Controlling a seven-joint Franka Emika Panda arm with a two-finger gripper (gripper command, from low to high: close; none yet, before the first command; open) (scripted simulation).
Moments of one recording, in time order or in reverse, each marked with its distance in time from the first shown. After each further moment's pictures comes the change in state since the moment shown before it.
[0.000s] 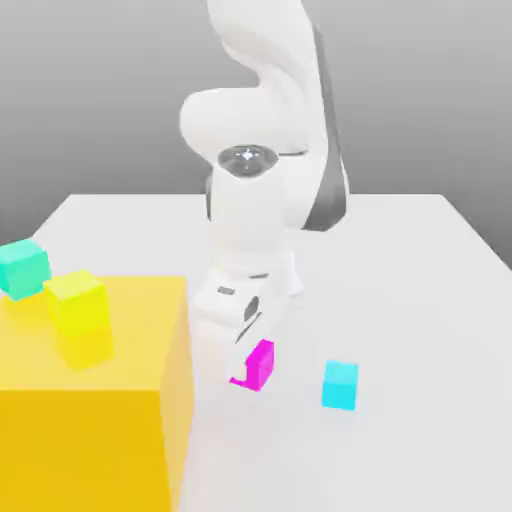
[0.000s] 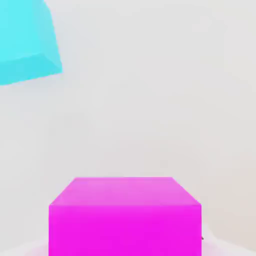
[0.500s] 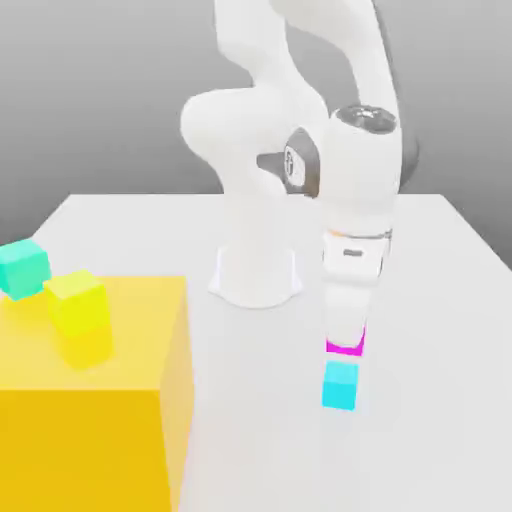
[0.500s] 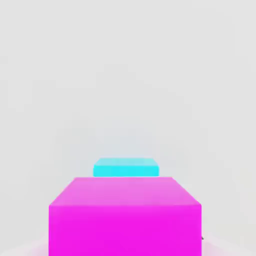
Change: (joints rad) arm 0.200 -0.003 0.172 0.020 0.059 -0.023 0.123
